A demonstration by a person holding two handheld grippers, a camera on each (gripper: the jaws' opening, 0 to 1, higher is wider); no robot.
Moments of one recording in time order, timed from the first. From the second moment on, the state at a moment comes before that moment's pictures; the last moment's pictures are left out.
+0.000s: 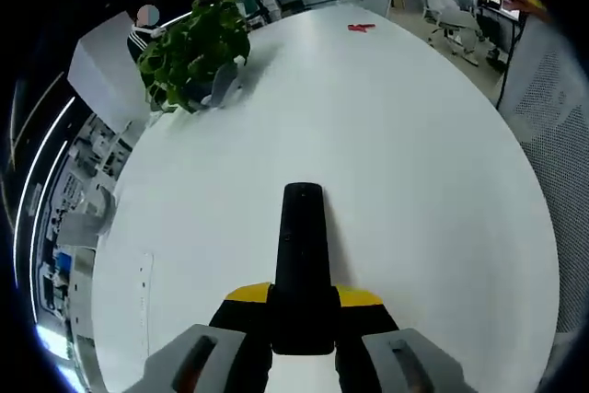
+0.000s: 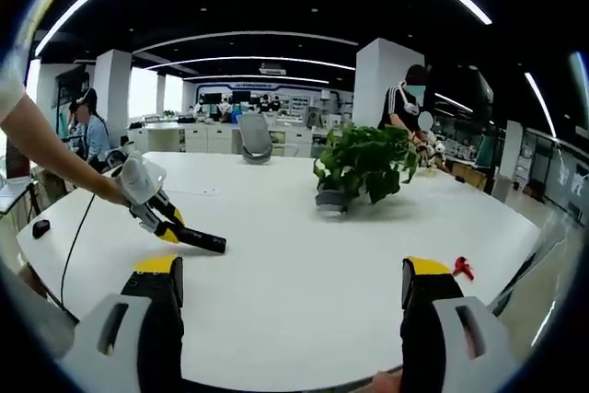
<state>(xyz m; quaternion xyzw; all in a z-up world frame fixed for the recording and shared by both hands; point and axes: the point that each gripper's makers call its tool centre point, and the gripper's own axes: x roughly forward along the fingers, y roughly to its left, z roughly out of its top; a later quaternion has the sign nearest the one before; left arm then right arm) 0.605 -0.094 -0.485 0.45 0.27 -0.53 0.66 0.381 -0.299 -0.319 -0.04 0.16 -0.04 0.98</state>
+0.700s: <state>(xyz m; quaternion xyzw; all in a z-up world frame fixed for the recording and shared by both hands) 0.649 -0.097 -0.499 0.48 0.28 -0.52 0.65 0.378 -0.304 -0.325 -0.05 0.18 -0.05 0.98</state>
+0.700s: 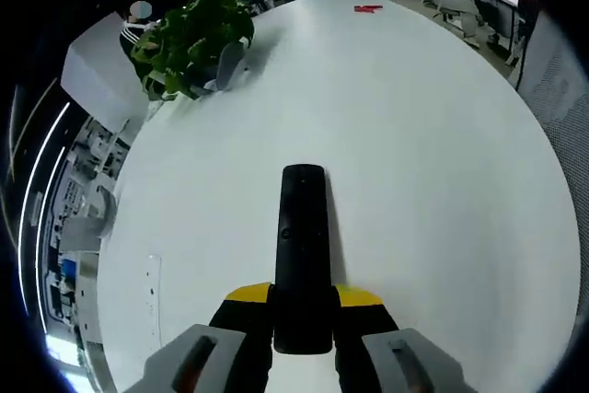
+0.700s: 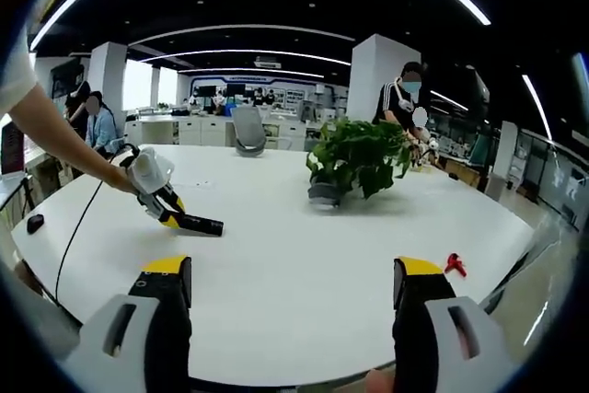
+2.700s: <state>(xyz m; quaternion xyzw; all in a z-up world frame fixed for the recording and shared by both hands) 0.657 -0.081 -0.481 0.41 0.29 -0.49 0.71 0.378 -0.302 -0.325 -0.05 0.18 -0.05 0.98</state>
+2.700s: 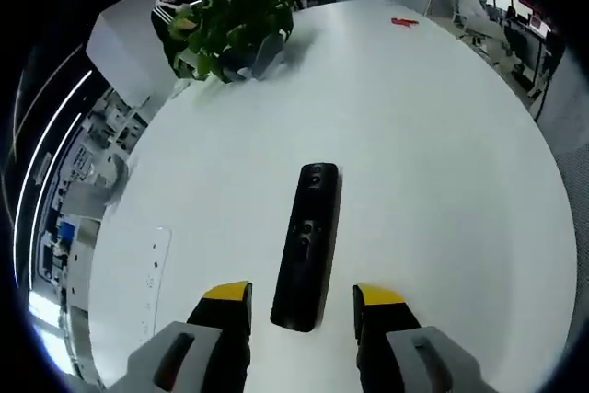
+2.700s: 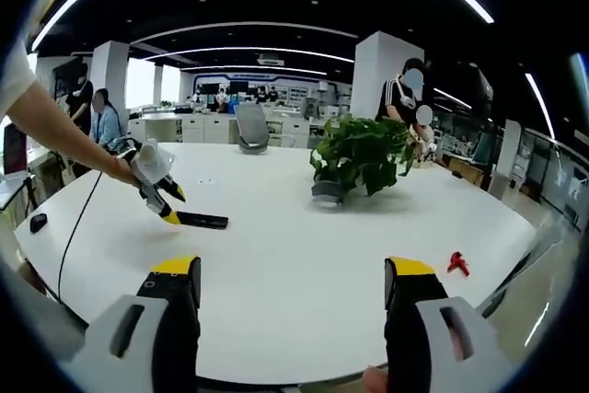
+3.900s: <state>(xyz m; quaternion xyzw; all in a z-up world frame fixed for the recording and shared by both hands) 0.539 -0.053 -0.332 0.10 0.15 -0.43 0.88 0.374 -0.305 -0.309 -0.02 0.14 -0.05 0.99</state>
